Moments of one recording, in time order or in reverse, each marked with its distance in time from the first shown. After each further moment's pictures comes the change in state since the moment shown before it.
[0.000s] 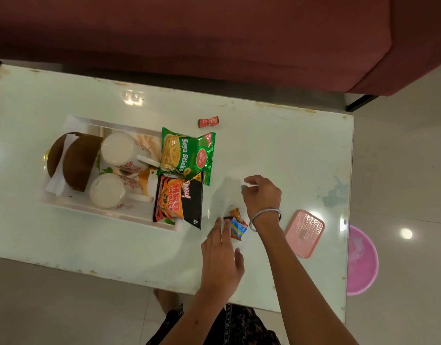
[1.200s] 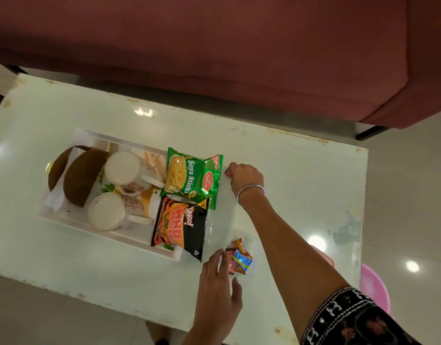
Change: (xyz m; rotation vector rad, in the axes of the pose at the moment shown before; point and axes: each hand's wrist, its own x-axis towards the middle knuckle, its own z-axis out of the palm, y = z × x) left_hand 0.013 -0.008 0.001 -0.074 0.052 -0.030; right_hand 0.109 -0.051 0.049 -0.678 -0.236 -0.458
